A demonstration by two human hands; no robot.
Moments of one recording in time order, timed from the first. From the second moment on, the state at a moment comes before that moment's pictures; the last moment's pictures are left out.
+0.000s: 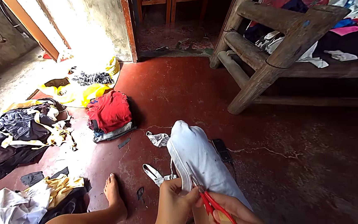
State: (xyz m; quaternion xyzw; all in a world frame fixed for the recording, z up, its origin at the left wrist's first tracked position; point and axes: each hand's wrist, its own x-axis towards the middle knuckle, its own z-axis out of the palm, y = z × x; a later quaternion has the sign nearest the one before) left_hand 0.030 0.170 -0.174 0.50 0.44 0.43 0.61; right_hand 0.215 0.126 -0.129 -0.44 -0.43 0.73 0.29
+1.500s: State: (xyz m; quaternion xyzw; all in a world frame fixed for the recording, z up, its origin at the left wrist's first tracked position) left_hand 0.022 0.173 -0.176 0.54 0.47 0.40 0.57; right_hand 0.199 0.114 -0.136 -0.45 -0.42 0.70 0.36
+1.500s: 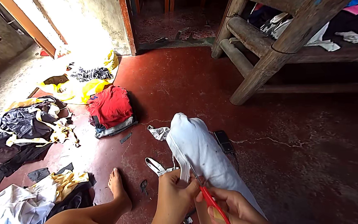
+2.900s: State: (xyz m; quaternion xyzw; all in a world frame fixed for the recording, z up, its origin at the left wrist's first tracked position) left_hand 0.021 0.188 -0.167 0.51 0.41 0.46 0.60; right_hand 0.190 0.132 -0.127 -0.44 -0.40 0.73 0.34
